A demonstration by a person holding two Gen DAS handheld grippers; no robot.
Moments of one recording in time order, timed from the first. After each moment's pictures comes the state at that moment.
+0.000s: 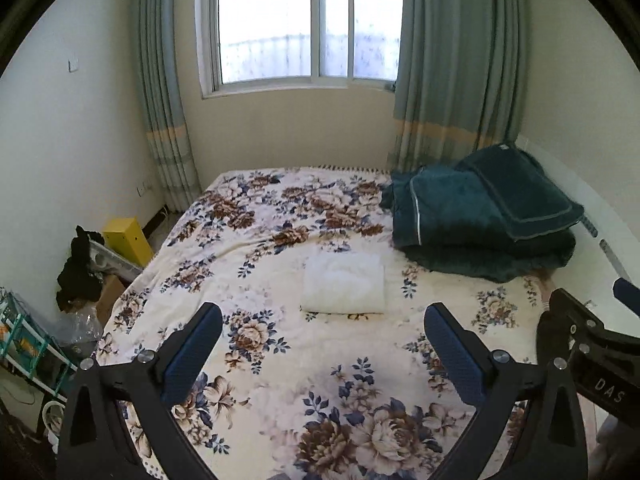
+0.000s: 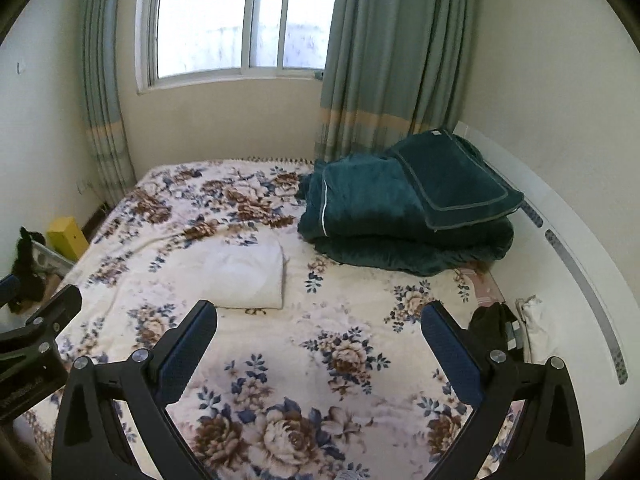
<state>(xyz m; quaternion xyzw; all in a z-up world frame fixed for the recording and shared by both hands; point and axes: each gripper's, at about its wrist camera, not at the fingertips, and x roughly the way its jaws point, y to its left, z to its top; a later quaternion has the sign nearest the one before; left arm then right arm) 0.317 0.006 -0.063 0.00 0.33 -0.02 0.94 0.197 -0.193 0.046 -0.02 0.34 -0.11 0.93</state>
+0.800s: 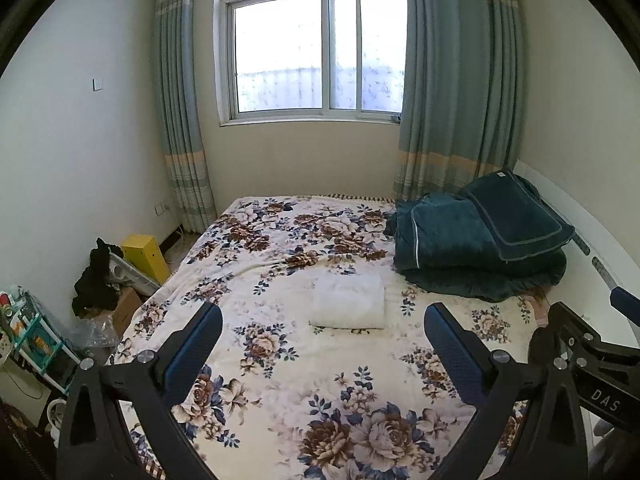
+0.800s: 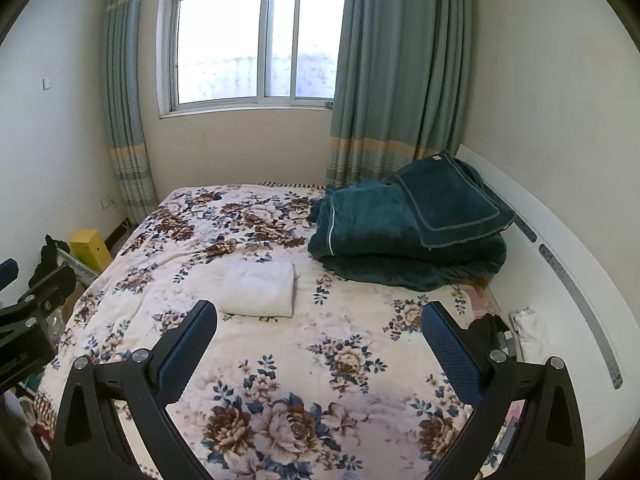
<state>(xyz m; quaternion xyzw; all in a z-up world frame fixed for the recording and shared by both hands) 0.246 0.002 -0.020 0.00 0.28 0.00 0.96 0.120 -0.208 0.109 -0.02 0.31 -0.07 0.95</state>
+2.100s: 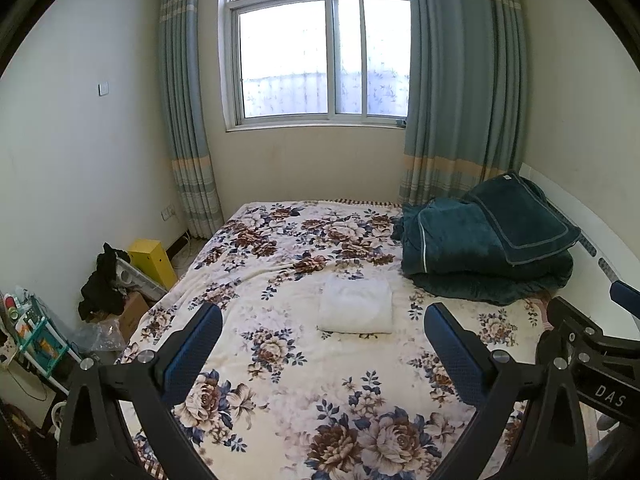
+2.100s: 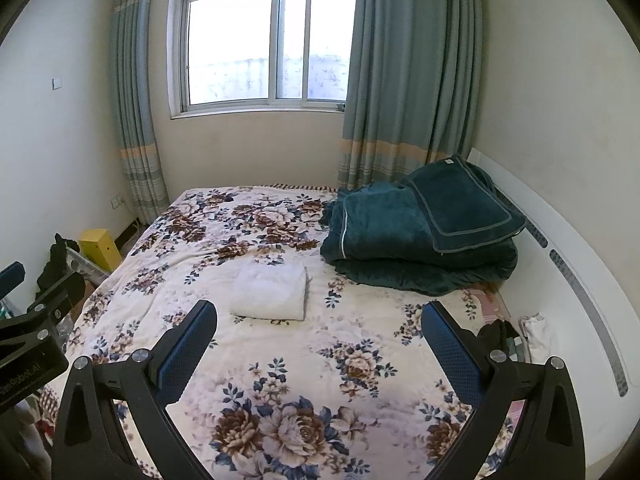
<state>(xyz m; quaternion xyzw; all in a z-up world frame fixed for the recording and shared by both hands) 0.243 0.001 -0.015 0.00 0.27 0.02 0.96 0.138 -0.197 0.105 -0.02 0.31 -0.05 0.95</state>
